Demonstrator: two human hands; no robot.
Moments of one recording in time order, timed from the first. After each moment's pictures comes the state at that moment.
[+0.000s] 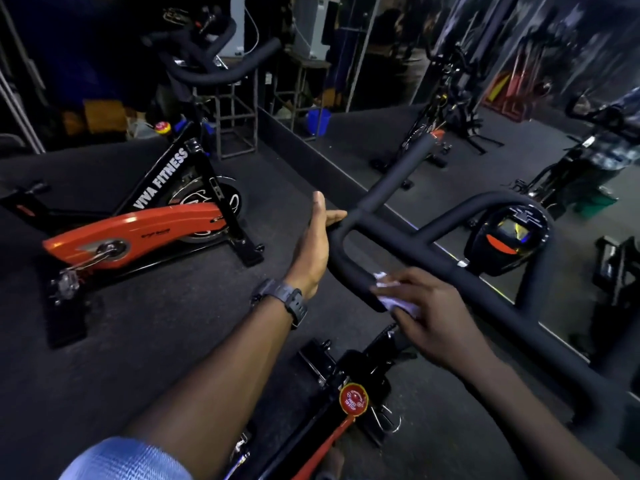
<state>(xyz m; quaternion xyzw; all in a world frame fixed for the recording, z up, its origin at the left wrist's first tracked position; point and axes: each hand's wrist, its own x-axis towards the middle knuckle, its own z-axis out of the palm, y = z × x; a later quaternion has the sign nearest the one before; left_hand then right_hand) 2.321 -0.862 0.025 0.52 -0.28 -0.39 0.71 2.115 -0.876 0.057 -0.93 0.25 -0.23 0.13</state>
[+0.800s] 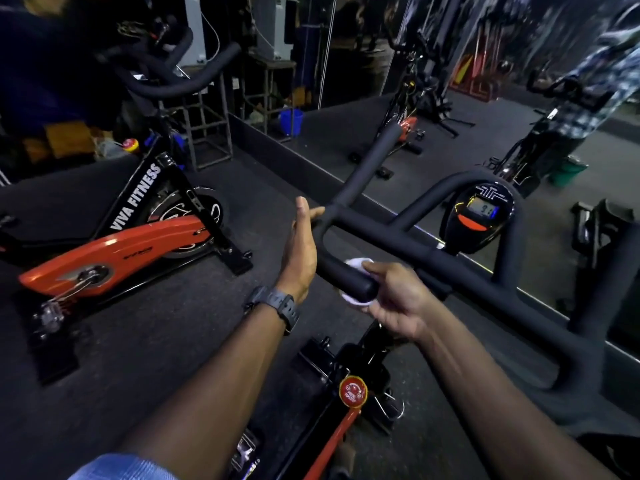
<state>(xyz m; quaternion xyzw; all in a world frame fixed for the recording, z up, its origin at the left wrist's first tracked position) 2.311 -0.867 0.021 0.52 -0.31 -0.37 0.70 2.161 -0.883 0.047 -0.37 0.43 -0.21 0.79</state>
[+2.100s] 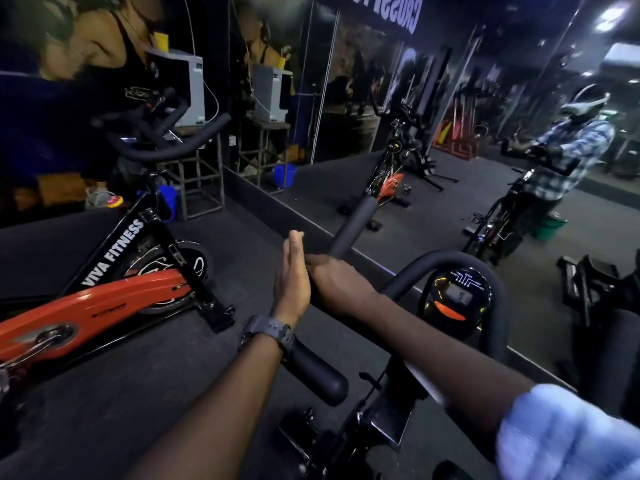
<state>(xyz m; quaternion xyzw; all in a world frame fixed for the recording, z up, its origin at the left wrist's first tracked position) 2.320 -0.955 0.048 0.55 -0.30 -0.31 0.72 2.233 -1.021 0.068 -0.98 0.18 -0.10 -0.05</state>
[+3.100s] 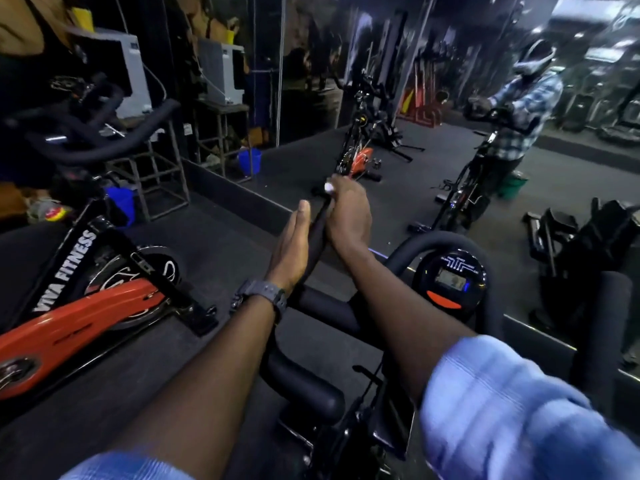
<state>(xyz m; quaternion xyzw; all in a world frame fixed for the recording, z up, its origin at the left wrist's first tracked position) 2.337 -1.038 0.039 0.55 -0.39 -0.37 0.64 2.260 -1.099 0.100 -0.74 0.49 -0.46 0.02</state>
